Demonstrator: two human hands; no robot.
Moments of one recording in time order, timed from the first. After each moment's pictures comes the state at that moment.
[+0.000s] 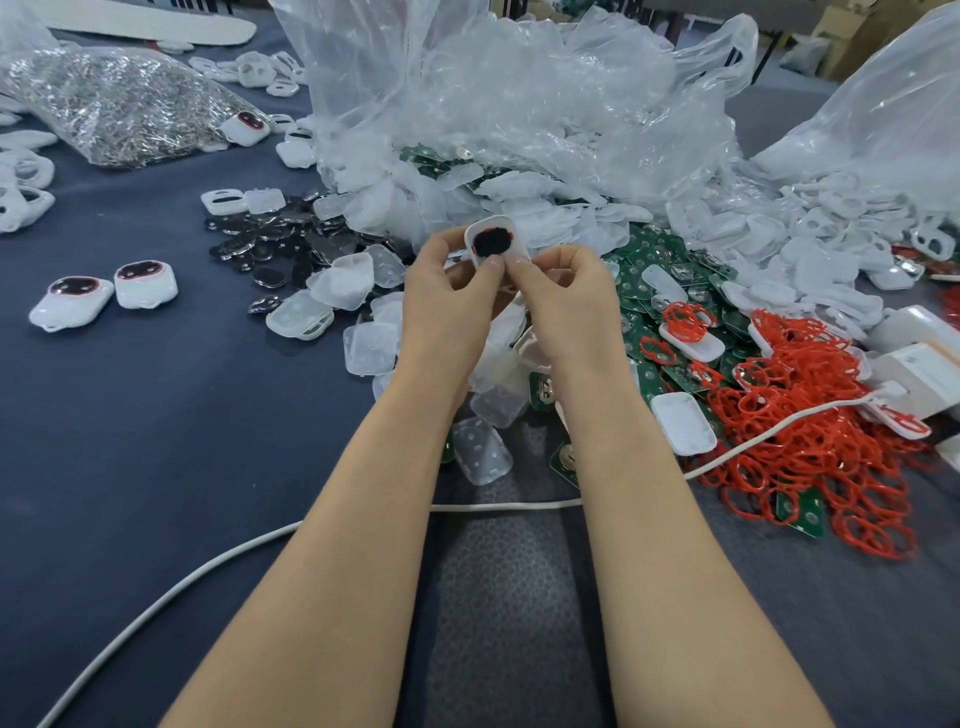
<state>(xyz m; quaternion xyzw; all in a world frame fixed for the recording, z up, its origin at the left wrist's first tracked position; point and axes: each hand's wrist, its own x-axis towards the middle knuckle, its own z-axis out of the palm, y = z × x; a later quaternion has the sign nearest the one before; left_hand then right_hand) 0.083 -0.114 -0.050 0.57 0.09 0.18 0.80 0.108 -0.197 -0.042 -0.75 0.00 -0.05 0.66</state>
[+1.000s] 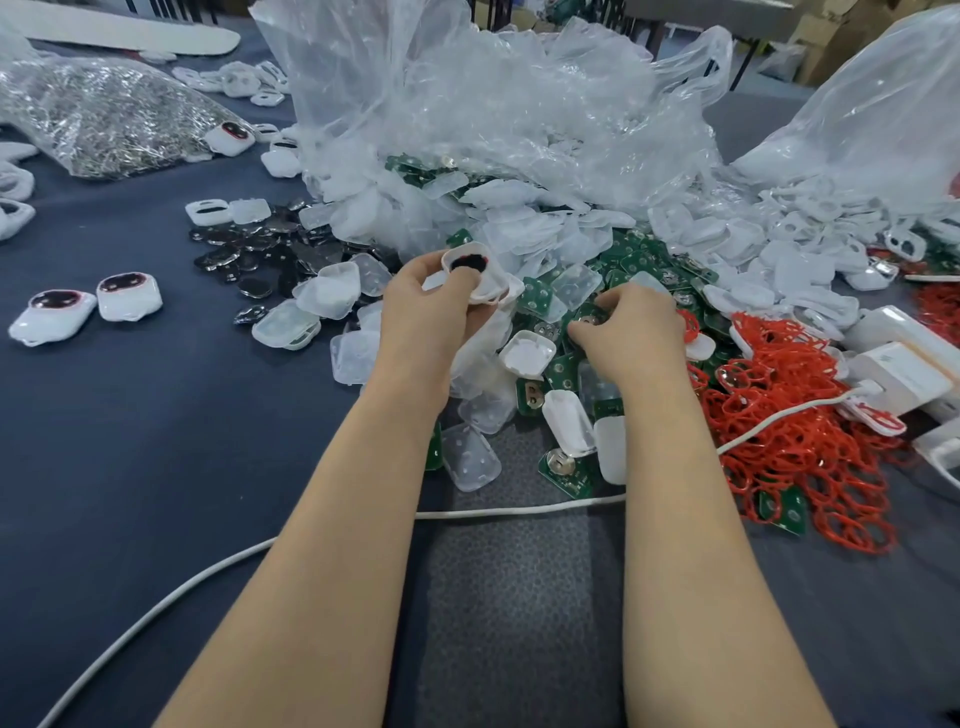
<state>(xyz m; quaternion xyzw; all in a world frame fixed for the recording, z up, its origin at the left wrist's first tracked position) 0.085 -0.111 -0.045 0.51 0.18 0.13 0.83 0.134 -0.260 -0.050 -0.97 0.05 -0.05 0.23</state>
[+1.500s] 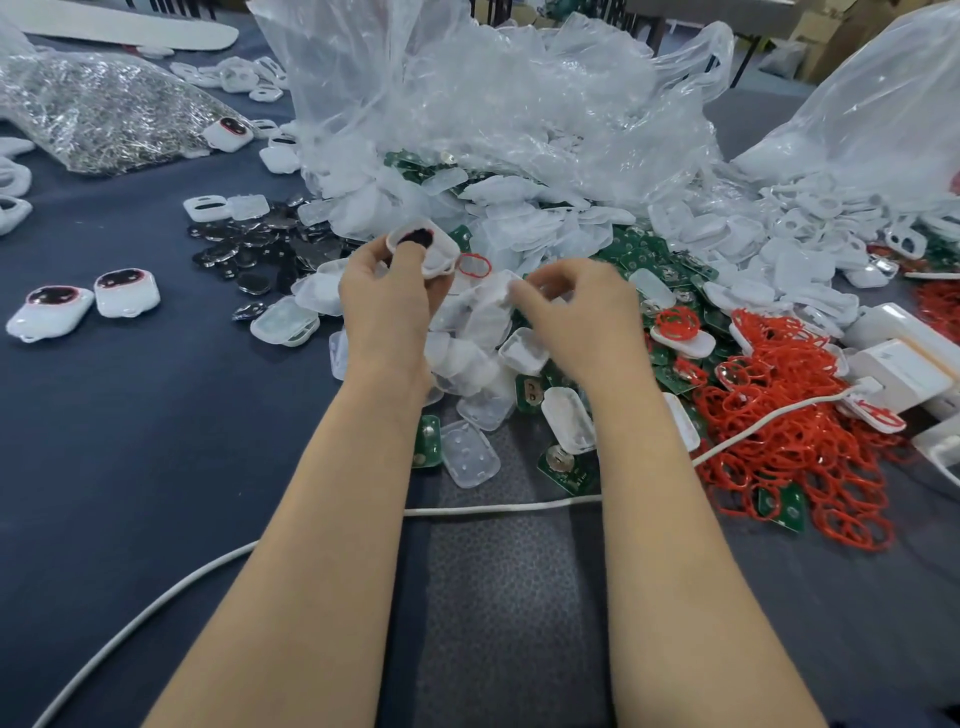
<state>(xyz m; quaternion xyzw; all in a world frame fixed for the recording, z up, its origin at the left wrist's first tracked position) 0.087 -0.098 -0.039 0.42 0.22 0.22 0.85 0.111 -0.229 -0.036 -0.92 -0.08 -0.10 0.36</state>
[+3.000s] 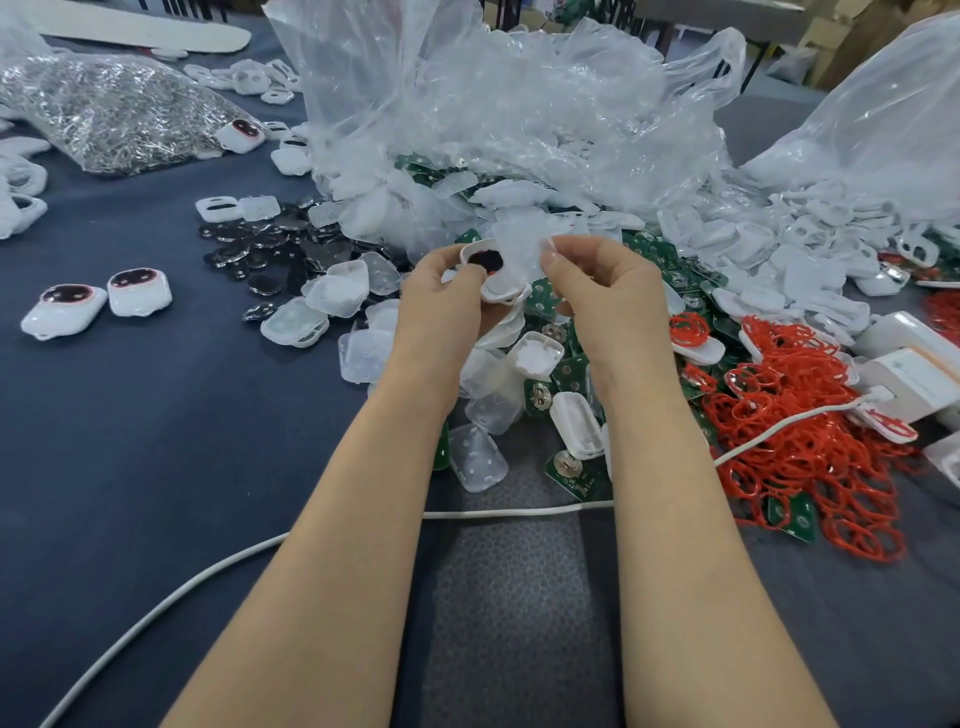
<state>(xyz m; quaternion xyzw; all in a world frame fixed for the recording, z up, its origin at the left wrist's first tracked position) 0.084 -0.113 -0.039 0.52 0.17 0.11 0.83 0.109 -0.227 -0.029 -0.74 -0.08 -0.09 0.66</state>
